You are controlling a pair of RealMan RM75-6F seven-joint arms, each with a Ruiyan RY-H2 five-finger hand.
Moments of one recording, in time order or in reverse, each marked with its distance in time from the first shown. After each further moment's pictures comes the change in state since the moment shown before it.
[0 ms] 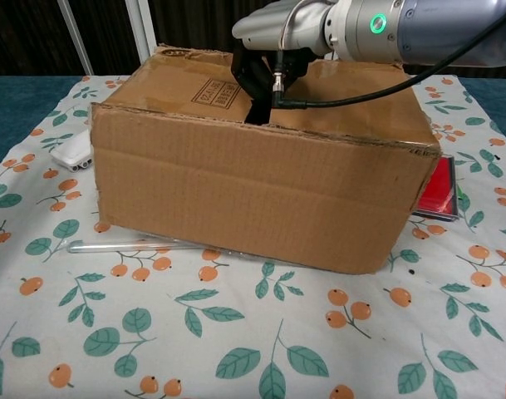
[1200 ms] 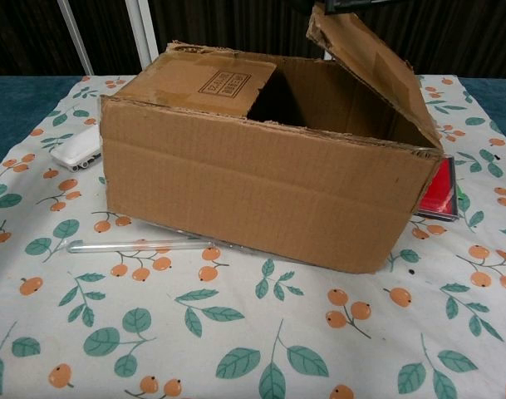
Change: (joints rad) left arm 0.017 0.002 -0.024 -0.009 0.009 -0.011 0.008; right arm 0.037 0.354 -0.023 -0.318 0.098 0.077 -0.196
